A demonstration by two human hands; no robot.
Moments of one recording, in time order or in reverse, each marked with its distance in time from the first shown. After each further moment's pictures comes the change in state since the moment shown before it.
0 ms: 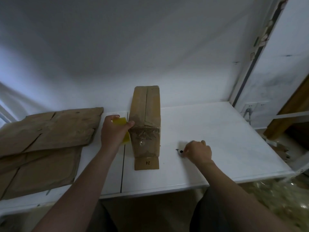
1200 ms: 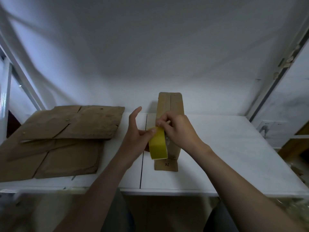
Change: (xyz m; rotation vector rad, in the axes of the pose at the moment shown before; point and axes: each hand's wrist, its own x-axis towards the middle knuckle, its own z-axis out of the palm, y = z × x) left_hand -0.070 0.011 -0.080 -0.301 -0.379 0.181; right_hand -0.085 -0.176 -0.133 0.646 0.161 -0.666
